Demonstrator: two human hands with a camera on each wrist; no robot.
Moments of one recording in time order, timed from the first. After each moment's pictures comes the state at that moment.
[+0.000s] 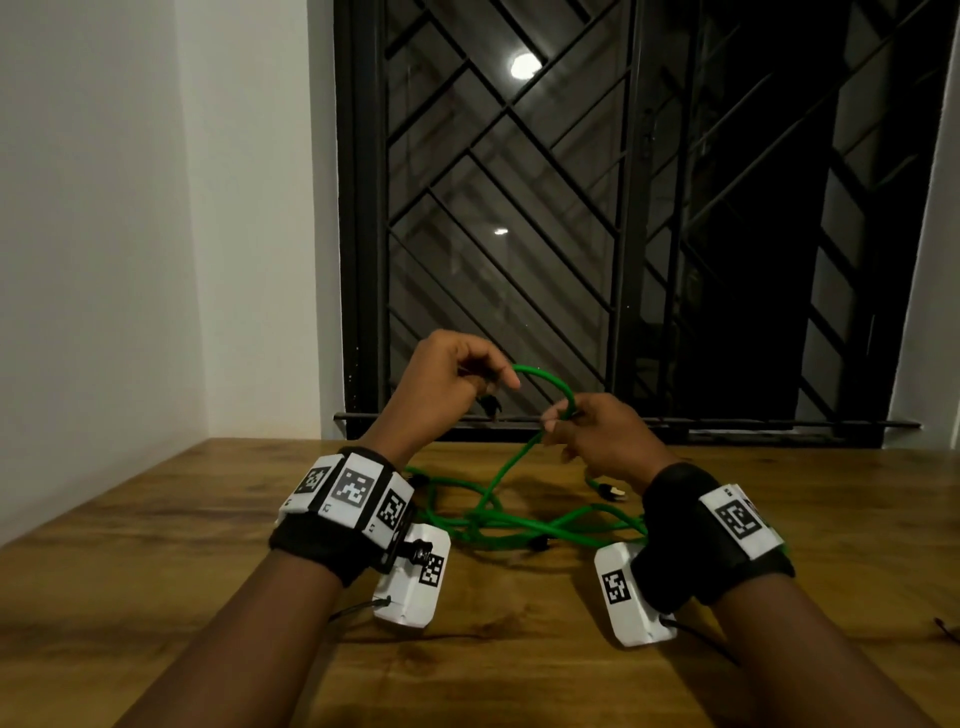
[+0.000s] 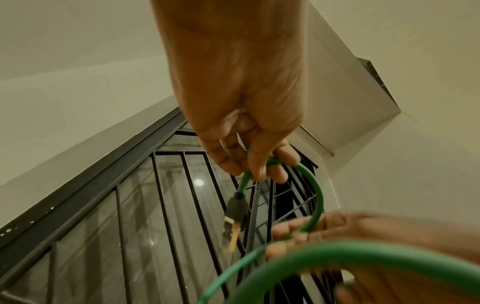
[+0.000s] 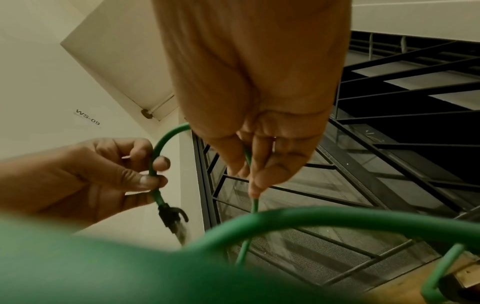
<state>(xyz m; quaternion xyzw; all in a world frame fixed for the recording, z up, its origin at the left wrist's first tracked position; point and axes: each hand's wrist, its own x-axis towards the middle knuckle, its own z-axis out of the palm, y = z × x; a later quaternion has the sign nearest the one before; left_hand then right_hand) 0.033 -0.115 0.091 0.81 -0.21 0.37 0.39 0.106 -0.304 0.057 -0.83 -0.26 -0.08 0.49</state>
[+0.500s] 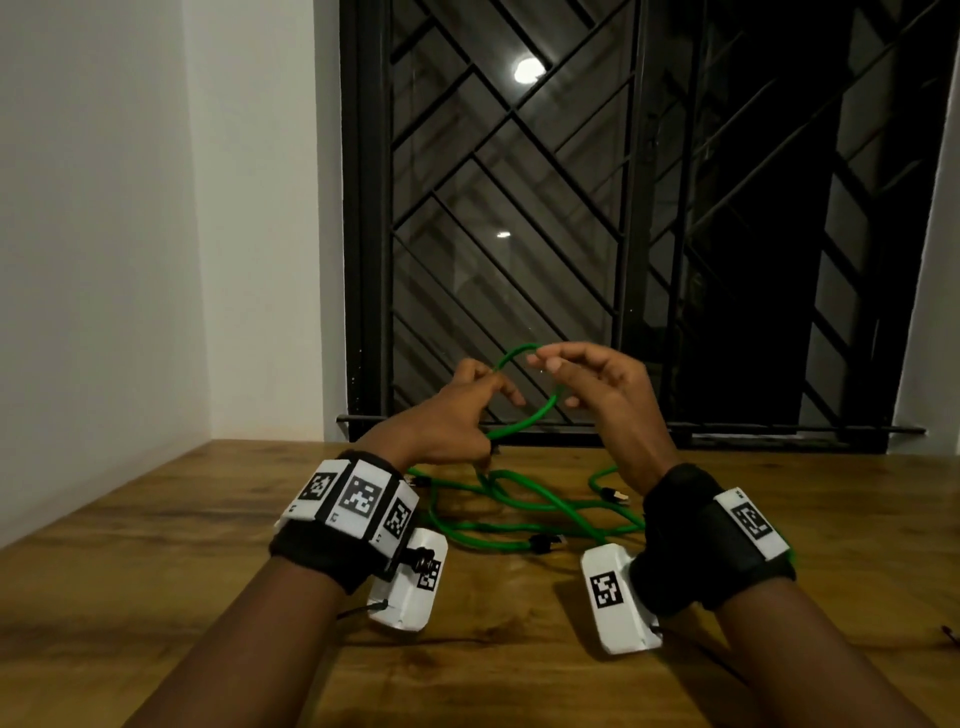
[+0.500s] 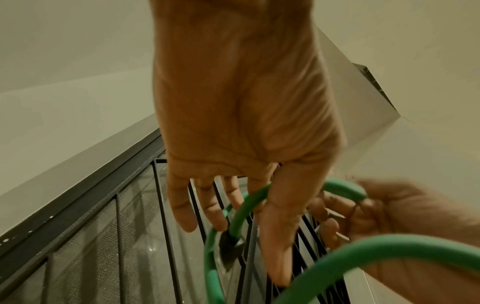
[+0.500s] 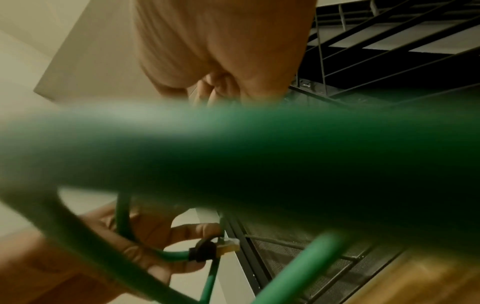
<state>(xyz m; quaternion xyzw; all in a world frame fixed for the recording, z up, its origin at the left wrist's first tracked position) 0.028 -0.112 0.089 0.96 -0.12 0.13 0.23 0.079 -0.302 0.075 -0.63 -0.40 -0.16 0.65</state>
